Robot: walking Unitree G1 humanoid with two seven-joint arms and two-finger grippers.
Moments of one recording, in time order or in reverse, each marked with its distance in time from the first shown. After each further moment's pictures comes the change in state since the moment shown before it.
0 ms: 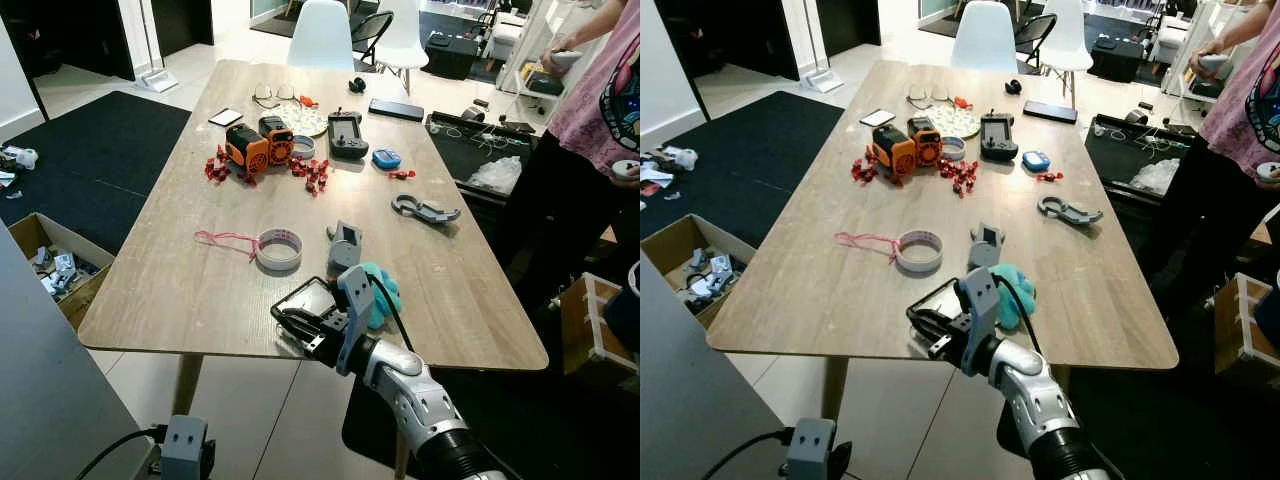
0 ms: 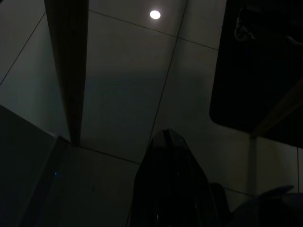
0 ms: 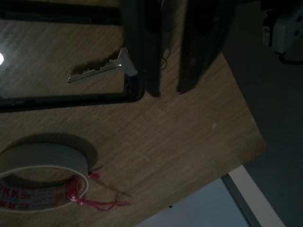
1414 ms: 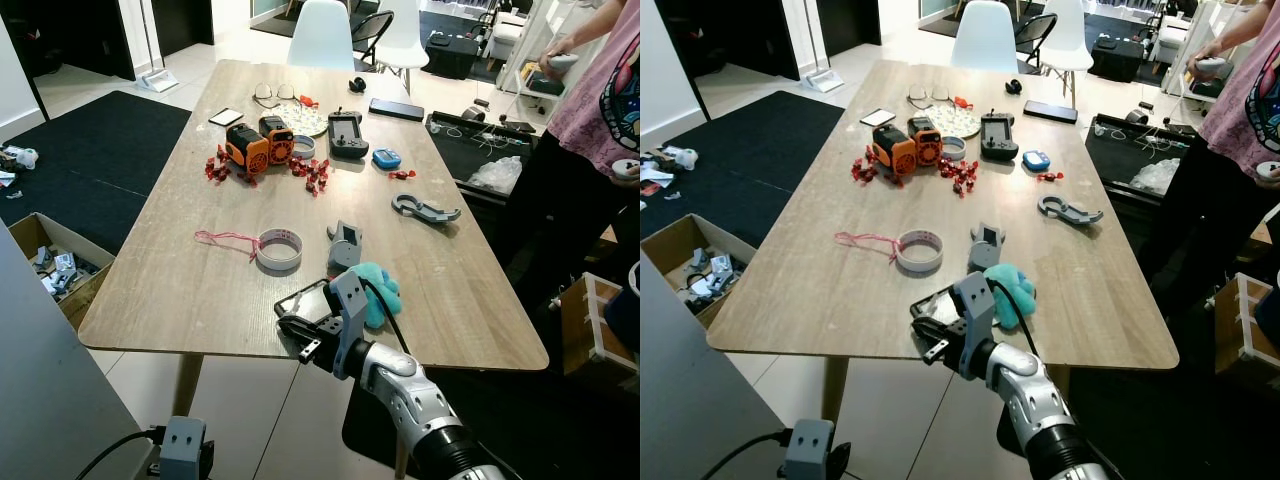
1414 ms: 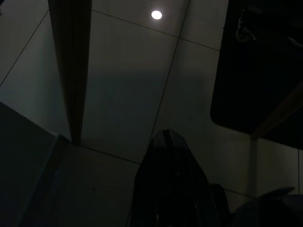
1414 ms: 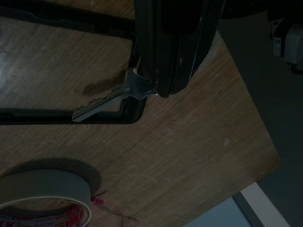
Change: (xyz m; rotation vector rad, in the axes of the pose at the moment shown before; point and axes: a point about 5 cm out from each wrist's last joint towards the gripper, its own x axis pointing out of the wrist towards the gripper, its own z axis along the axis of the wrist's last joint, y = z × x) left arm 0.000 0.001 0.000 -0.006 -0.003 0.007; right arm 0.004 -0.002 -0.010 0.011 0.061 -0.026
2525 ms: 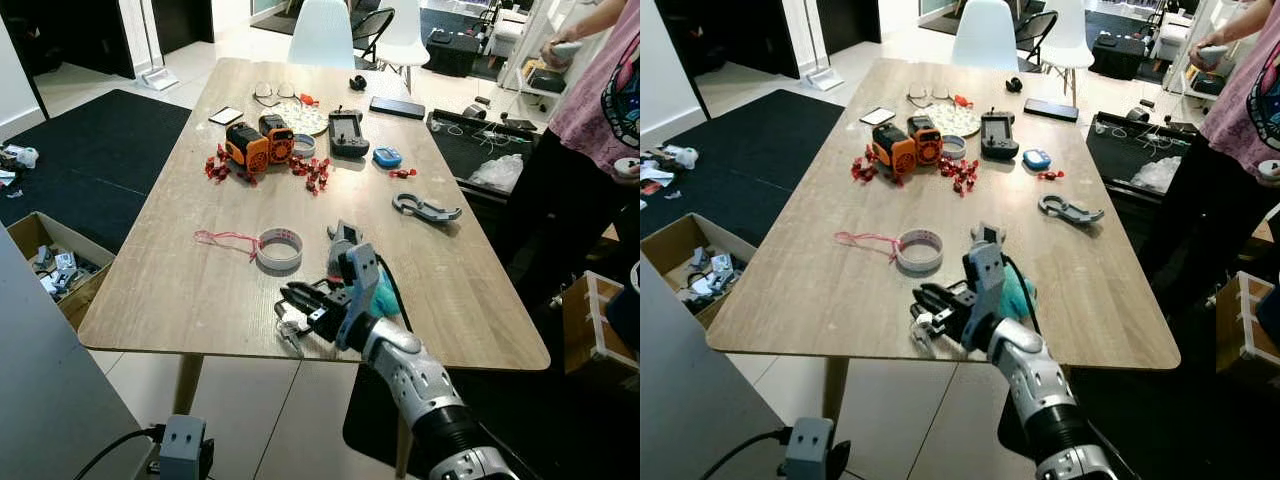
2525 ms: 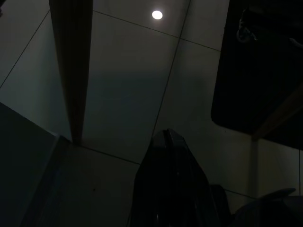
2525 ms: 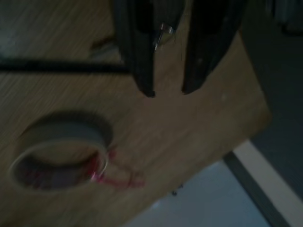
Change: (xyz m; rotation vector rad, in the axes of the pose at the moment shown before) left arm 0.001 0.001 0.001 0.001 -0.004 0.001; right arm 0.004 -0.004 0.024 0.053 -0.082 0.003
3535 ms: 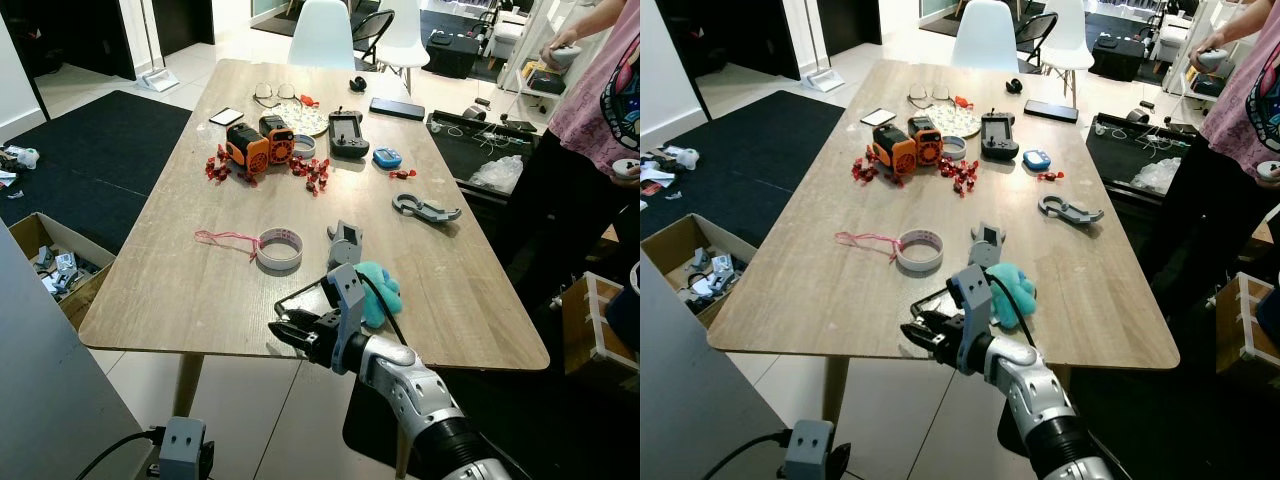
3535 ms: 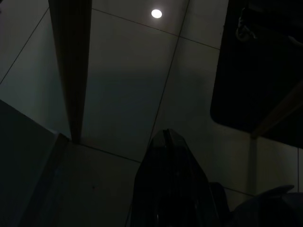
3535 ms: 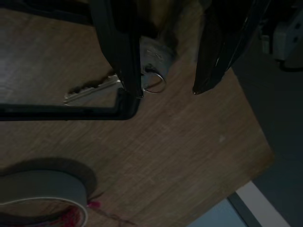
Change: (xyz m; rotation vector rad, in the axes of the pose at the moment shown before) left arm -0.002 -0.001 -0.003 -0.004 0.008 -0.005; right arm -0.004 0.003 -0.013 -0.014 0.129 -0.001
